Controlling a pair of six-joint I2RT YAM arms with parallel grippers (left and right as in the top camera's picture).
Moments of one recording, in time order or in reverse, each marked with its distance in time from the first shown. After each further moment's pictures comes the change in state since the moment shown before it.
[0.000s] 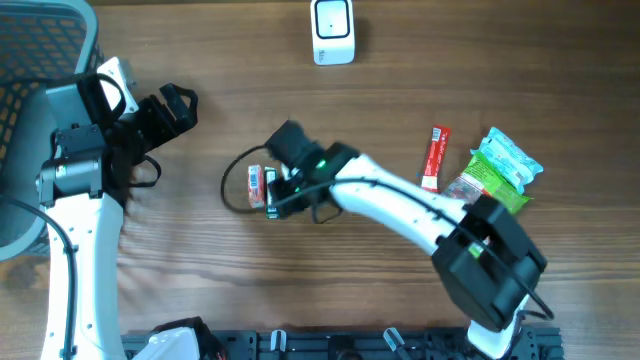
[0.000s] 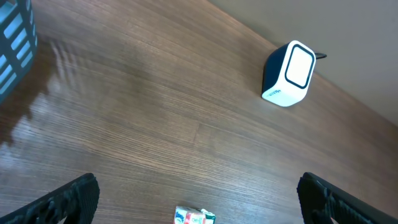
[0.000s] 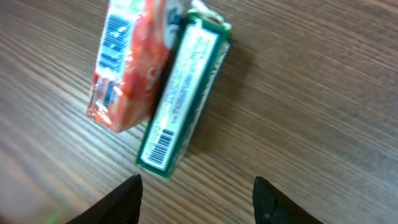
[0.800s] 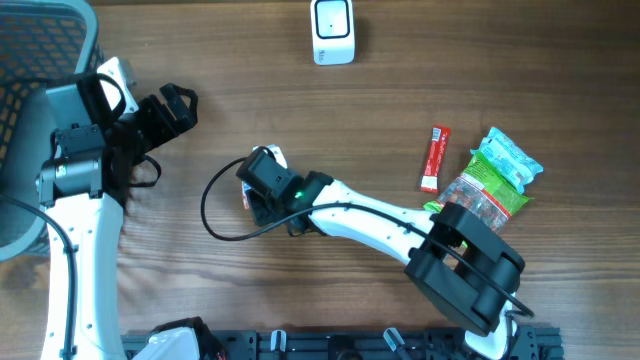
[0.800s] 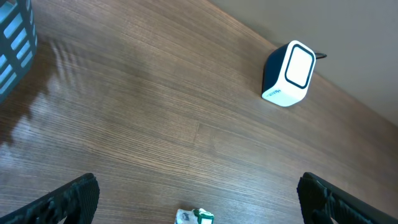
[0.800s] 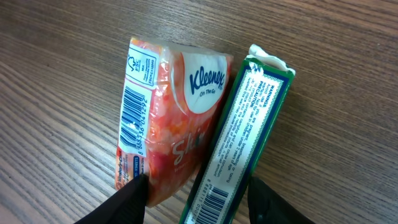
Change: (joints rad) left arm 0.000 0.000 0.000 0.000 0.000 0.000; right arm 0.105 0.051 -0.048 0.253 0.135 0.127
